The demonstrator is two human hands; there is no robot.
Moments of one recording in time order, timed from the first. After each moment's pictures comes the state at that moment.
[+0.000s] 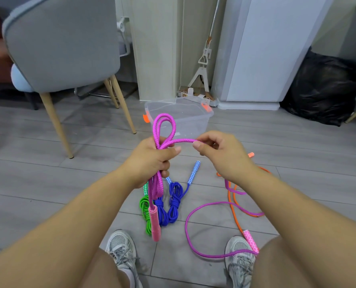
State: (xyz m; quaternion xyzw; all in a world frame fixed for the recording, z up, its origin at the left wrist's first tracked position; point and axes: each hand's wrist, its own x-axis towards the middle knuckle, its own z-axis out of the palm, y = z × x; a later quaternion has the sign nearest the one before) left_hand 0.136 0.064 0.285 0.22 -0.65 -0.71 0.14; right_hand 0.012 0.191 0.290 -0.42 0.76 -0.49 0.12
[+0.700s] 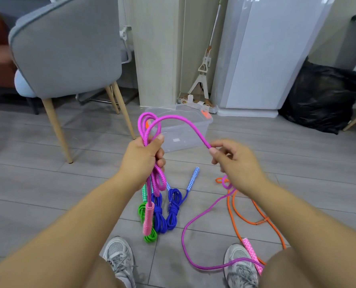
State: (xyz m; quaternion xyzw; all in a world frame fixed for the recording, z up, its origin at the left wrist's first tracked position) left_hand 0.131 0.059 0.289 0.27 -0.56 -0.73 0.29; right_hand -0.001 0.211 0.284 -0.39 0.77 -0.49 0.08
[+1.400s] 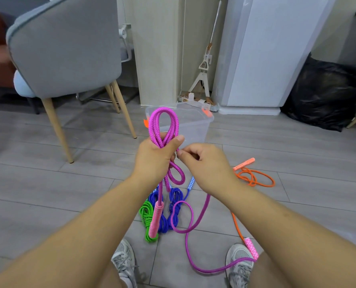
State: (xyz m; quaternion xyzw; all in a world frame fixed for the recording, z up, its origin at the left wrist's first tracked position) left_hand 0.118 0.076 0.289 0.27 -0.67 -0.60 0.33; right_hand 0.039 0.173 0.289 -0.44 0.79 -0.43 0.08
